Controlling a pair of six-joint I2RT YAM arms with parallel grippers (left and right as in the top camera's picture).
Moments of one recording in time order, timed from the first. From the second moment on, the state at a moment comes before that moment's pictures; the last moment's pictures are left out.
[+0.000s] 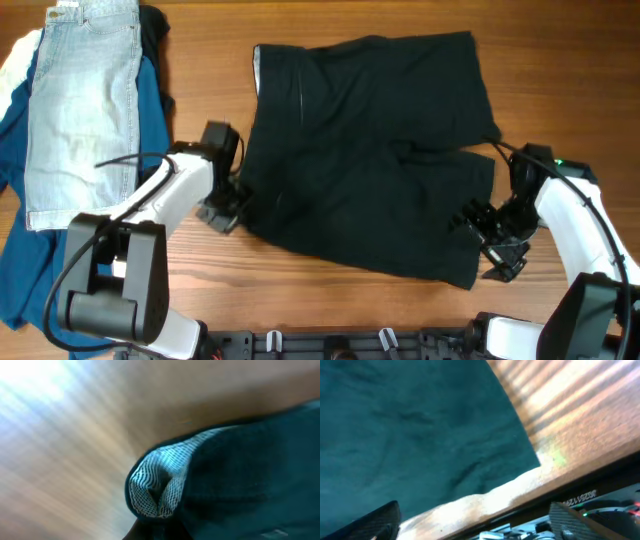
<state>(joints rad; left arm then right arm) -0.18 1.71 0.94 -0.85 0.15 -1.08 -0.20 1.47 0.83 -1.25 -0.24 0.66</state>
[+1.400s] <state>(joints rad) -0.01 0.99 0.99 -0.85 0.15 -0.96 -0.36 1.38 1.50 -1.37 -0.26 0.33</state>
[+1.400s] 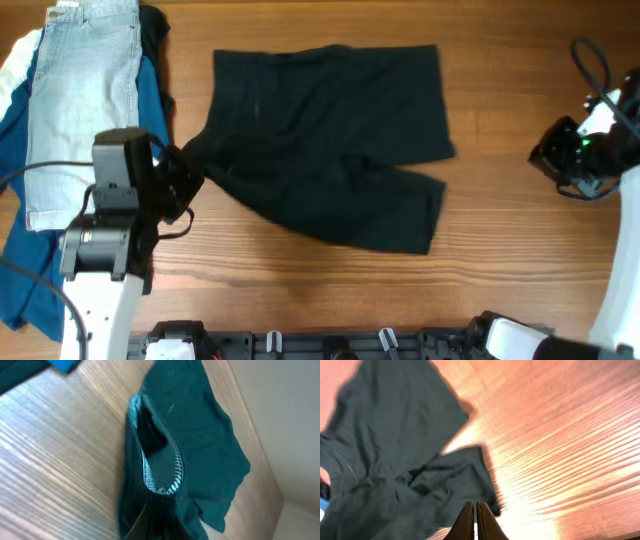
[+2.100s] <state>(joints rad) -0.15 1.27 0.99 -0.77 0.10 -0.95 0.05 1.42 0.75 -0.72 -0.50 0.33</state>
